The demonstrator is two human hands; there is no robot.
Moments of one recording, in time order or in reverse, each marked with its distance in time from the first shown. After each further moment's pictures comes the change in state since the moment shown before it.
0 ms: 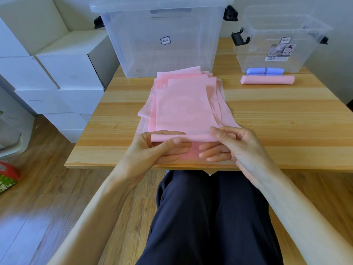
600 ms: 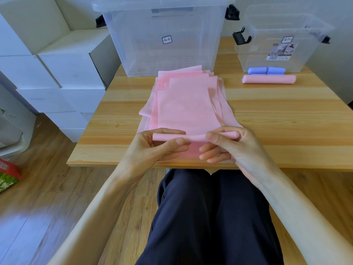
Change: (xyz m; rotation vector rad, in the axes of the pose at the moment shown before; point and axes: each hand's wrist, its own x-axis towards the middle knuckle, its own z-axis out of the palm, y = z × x) left_hand -0.003 -0.001 0.000 0.092 0.042 0.053; right_hand -0.003 -0.001 0.002 -0.061 -0.028 -0.016
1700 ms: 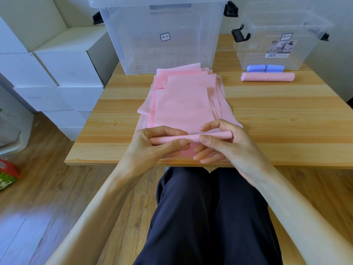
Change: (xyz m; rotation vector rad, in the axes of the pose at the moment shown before) left_hand 0.003 -0.001 0.003 0.072 0.040 0.013; right_hand 0.001 0.003 0.005 -0.010 -0.057 -0.018
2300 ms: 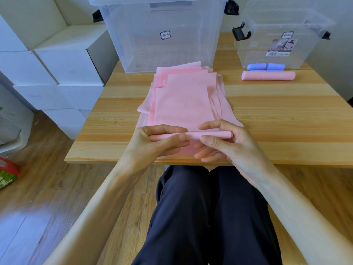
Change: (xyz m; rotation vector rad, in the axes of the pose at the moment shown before) left_hand 0.001 0.003 0.001 -0.074 0.023 -0.046; right_hand -0.002 0.004 -0.004 0.004 -0.005 -0.008
